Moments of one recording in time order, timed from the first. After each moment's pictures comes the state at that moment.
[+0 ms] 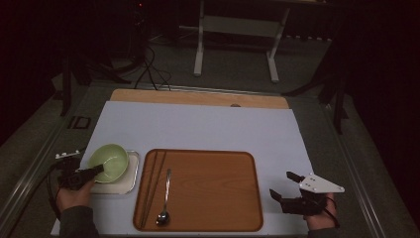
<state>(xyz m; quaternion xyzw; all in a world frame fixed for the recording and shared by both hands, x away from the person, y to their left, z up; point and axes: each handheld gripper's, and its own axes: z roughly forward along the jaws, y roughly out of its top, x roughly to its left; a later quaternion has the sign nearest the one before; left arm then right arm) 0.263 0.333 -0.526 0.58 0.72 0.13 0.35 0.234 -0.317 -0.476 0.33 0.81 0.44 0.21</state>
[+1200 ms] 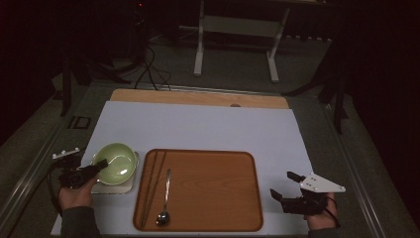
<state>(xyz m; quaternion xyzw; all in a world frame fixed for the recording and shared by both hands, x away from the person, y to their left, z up) 0.256 0.316 -0.502 0.57 0.70 0.13 0.40 0.234 -0.319 -0.476 0.34 0.80 0.44 0.21</state>
